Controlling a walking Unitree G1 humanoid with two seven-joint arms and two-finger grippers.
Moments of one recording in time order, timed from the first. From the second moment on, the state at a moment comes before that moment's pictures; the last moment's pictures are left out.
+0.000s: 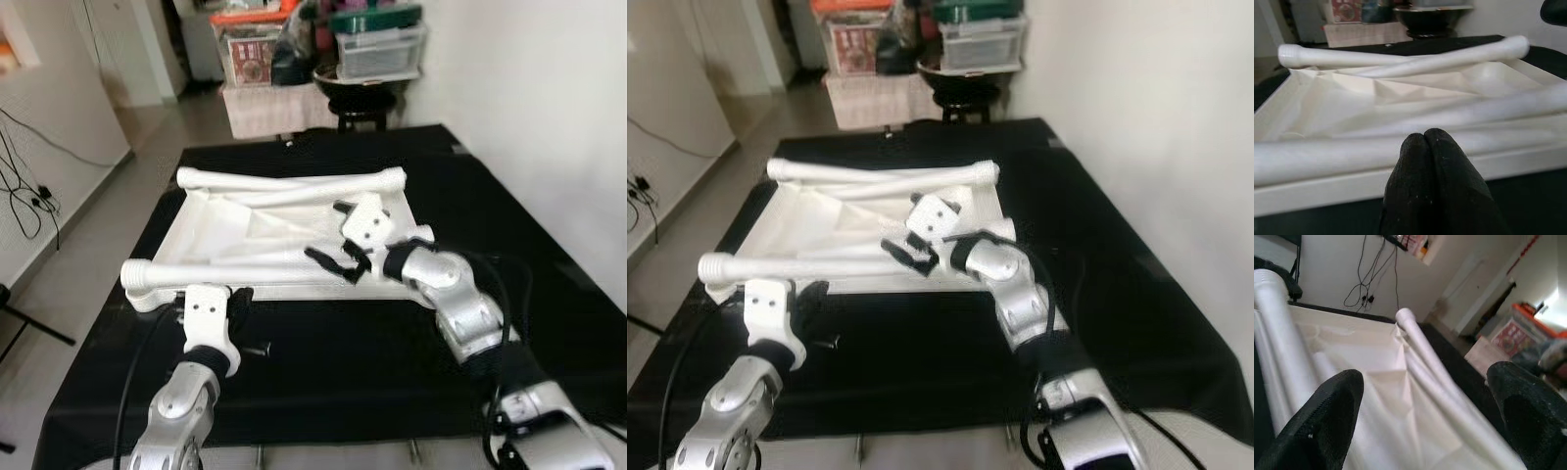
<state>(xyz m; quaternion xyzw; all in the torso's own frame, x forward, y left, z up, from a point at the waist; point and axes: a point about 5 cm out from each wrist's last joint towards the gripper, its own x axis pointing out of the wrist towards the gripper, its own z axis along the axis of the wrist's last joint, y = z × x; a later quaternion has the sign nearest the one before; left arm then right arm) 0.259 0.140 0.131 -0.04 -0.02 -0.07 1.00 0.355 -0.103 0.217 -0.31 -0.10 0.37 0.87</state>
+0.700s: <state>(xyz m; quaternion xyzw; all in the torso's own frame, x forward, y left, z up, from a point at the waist) 0.257 0.133 0.120 -0.05 0.01 -0.07 1.00 0.346 -0.084 0.203 -0.44 0.17 0.47 0.75</state>
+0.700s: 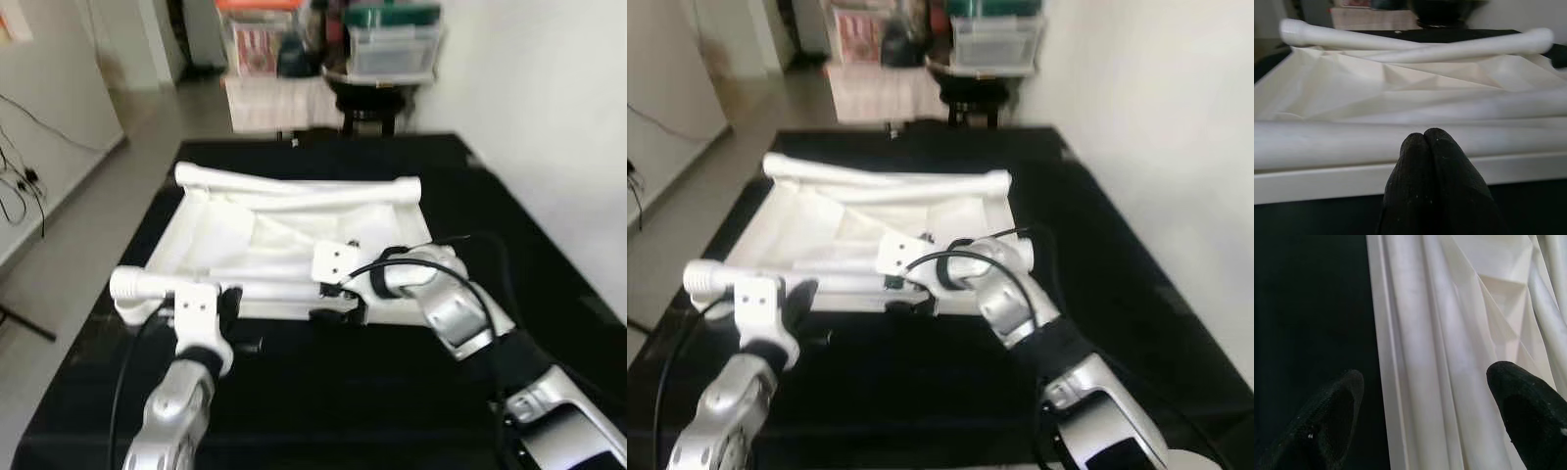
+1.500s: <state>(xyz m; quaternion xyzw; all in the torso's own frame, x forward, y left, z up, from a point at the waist) 0.237 0.112 0.117 -0.04 0.02 -0.12 0.99 0.399 -0.120 0.222 -0.46 0.30 0.34 0.76</state>
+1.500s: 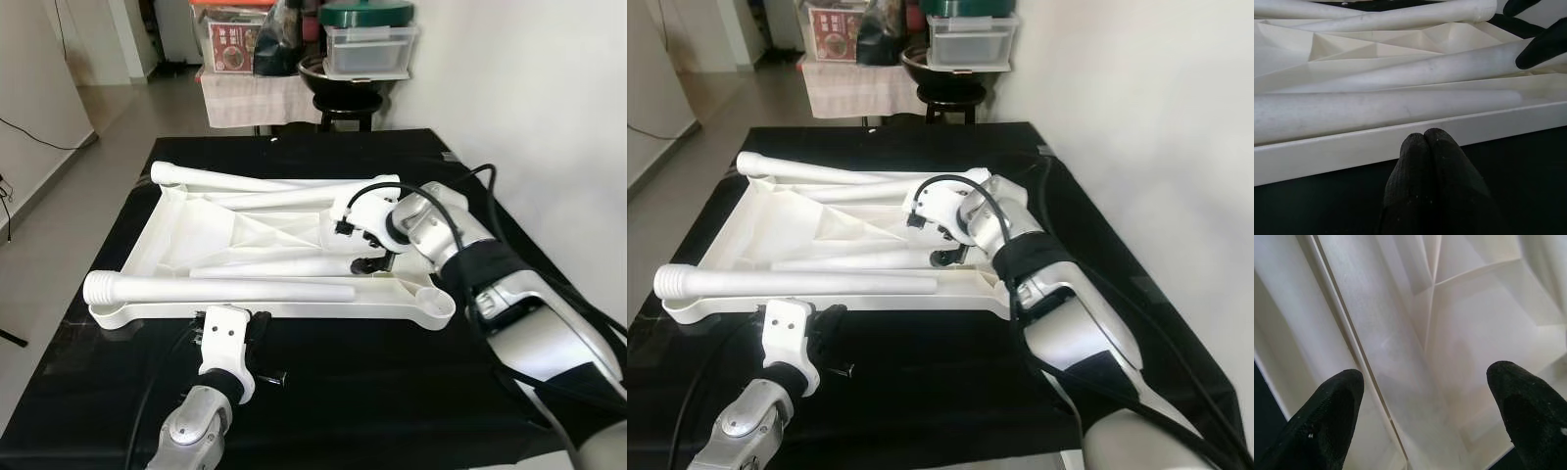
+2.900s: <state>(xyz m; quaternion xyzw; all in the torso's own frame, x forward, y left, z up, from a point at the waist) 0.228 0.097 0.123 -0.07 0.02 -0.12 0.99 0.408 -0.112 0.229 -0.54 0.30 0.35 0.70</state>
